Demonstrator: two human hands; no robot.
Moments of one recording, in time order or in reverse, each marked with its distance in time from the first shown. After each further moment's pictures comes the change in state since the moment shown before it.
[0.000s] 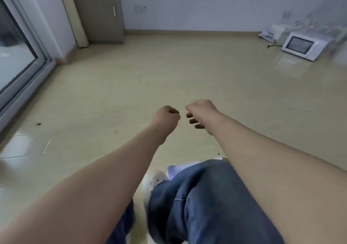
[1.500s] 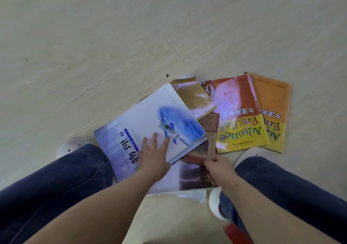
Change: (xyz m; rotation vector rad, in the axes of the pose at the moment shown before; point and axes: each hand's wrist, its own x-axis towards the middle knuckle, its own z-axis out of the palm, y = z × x) left_hand 0.047 -0.269 0.280 1.323 -0.853 0.128; right_hand 0.004 0.455 -0.011 0.255 0.135 0.914
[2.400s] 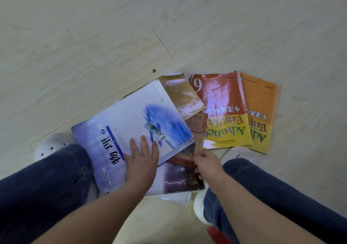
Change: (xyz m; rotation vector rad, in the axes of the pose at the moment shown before) left_hand 0.007 0.020 0.018 0.339 0.045 0.010; right_hand 0.022 -0.006 -0.009 -0.013 0.024 0.004
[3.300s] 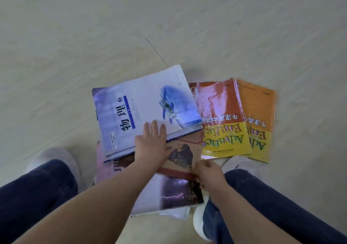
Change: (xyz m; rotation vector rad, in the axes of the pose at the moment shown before) left_hand 0.063 0.007 -0.057 -0.134 0.089 0.013; right_hand 0.012 0.001 -0.011 0.159 0.018 0.070
